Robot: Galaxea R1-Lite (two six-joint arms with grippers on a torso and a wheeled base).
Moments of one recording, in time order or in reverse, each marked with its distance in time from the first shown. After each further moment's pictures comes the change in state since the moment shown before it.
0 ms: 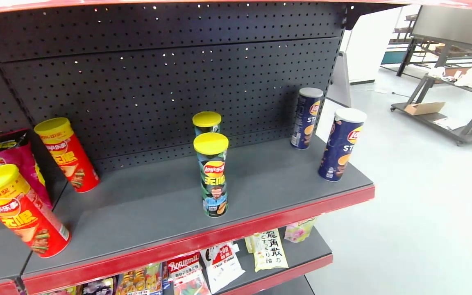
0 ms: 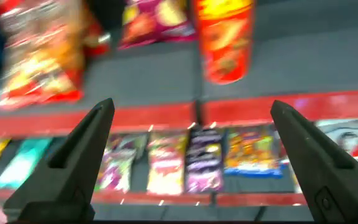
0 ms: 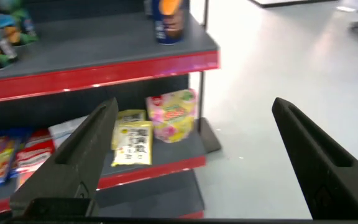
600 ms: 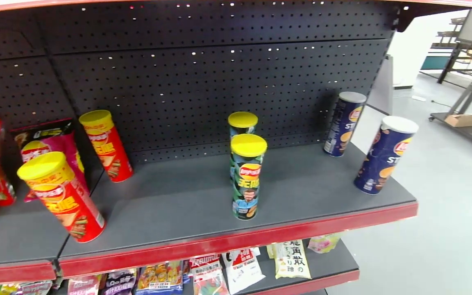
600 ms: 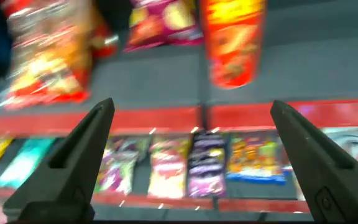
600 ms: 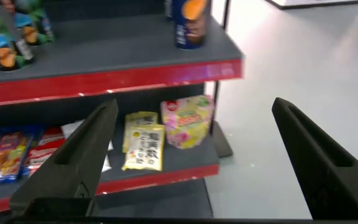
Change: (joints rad) left arm -0.001 0.001 0.013 -0.019 0.001 0.000; right arm 0.000 0.000 0.000 0.000 0.000 -0.002
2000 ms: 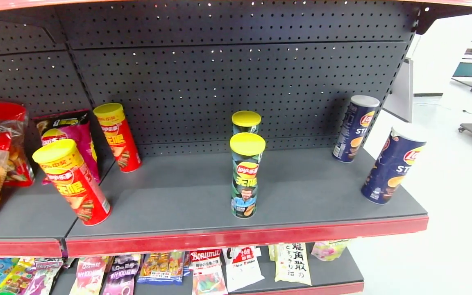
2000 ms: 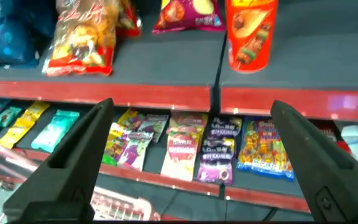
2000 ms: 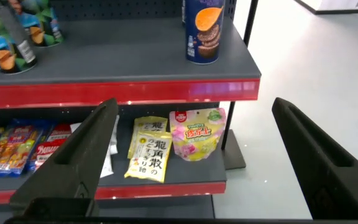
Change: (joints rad) left arm 0.001 0.002 0.007 -0.017 -0.004 0.009; right arm 0.000 0.000 0.000 0.000 0.000 0.000
